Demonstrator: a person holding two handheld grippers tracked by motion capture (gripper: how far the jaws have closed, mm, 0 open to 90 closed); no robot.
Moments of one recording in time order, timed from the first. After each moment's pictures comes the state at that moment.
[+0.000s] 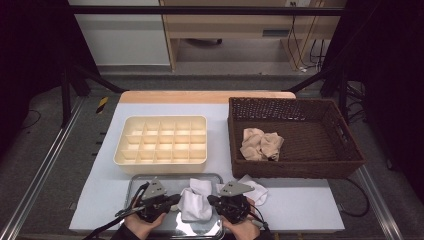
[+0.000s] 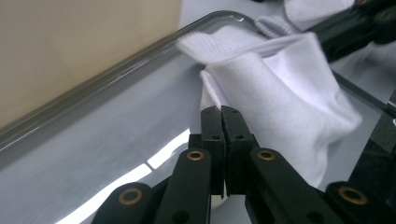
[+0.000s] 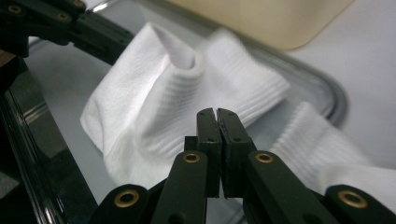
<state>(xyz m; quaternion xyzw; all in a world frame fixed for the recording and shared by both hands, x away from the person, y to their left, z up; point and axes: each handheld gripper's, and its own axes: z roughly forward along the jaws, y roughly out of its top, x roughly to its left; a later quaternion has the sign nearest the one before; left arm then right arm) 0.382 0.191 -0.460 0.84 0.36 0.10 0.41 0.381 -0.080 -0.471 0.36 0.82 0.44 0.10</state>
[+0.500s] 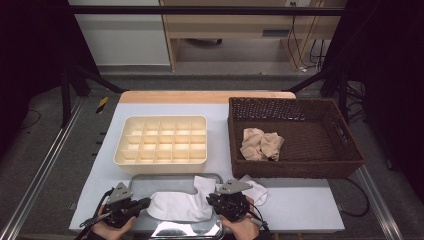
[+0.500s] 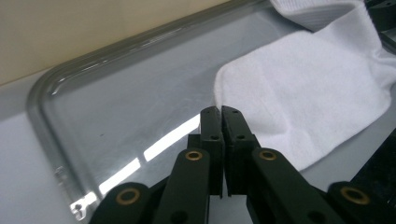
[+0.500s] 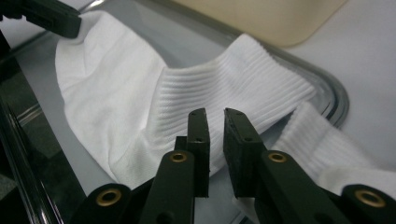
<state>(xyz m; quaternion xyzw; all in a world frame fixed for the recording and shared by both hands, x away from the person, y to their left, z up) 0.367 0.266 -0.464 0.81 0.43 0.12 0.39 0.385 -0.077 -0.471 0.37 0.82 0.43 0.09</state>
